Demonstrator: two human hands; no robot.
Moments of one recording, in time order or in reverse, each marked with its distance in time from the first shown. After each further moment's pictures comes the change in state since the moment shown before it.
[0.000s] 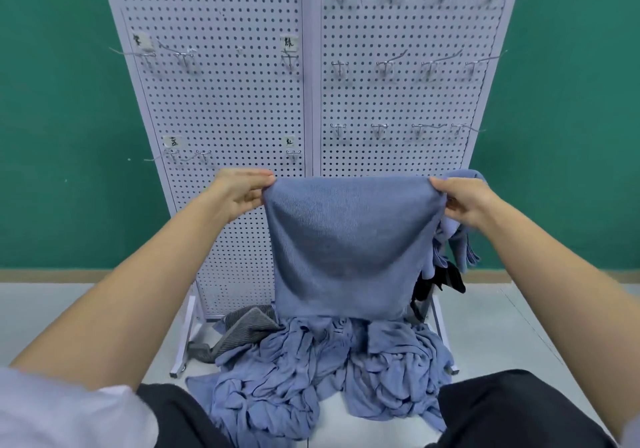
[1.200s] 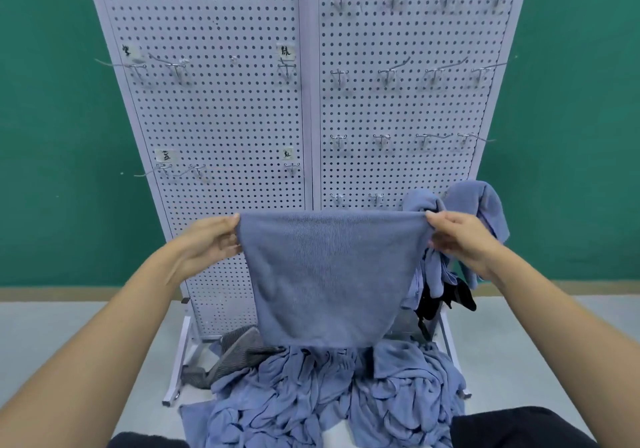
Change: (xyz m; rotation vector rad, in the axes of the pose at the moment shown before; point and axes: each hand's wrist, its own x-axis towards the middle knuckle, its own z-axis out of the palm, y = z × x) left_hand 0.042 -0.058 -0.061 -0.044 -0.215 -0.023; right_hand -0.001 0.044 0.002 -0.043 -0.229 -0.154
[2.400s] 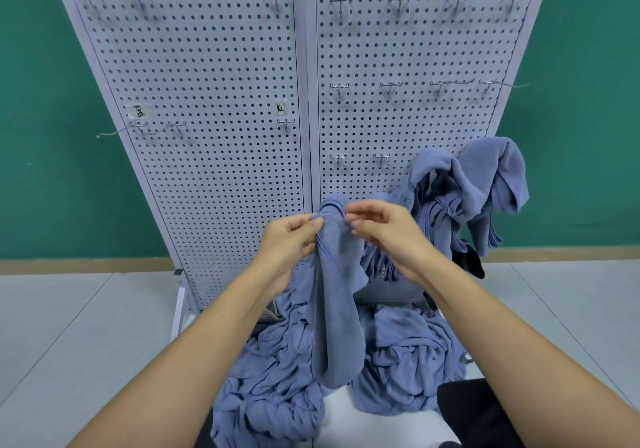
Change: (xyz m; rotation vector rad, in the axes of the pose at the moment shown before) left_hand -0.010 -0.073 0.120 0.041 0.021 0.092; right_hand -0.016 0.044 0.110 -0.040 -0.188 -0.077
